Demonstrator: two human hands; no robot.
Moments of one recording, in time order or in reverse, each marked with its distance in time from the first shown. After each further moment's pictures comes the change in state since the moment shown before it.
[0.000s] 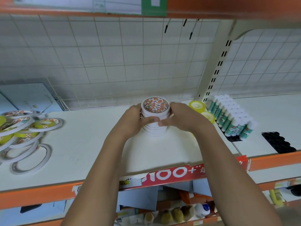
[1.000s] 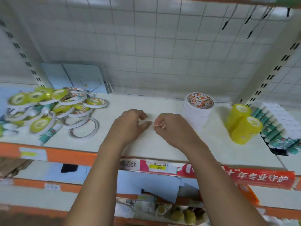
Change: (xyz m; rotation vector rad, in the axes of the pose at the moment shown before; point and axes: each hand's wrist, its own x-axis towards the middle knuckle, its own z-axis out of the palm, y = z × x) left_hand -0.106 -0.051 -0.075 0.423 0.237 -0.226; right_hand -0.027 -0.104 0.106 -0.070 0.008 -0.183
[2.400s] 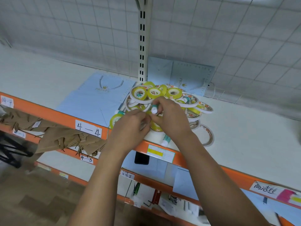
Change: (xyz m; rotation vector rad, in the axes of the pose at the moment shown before) left_hand -0.088 -0.288 -0.186 0.063 0.210 -0.012; right_hand 0.123 -0.292 0.220 0.031 0.071 -0.266
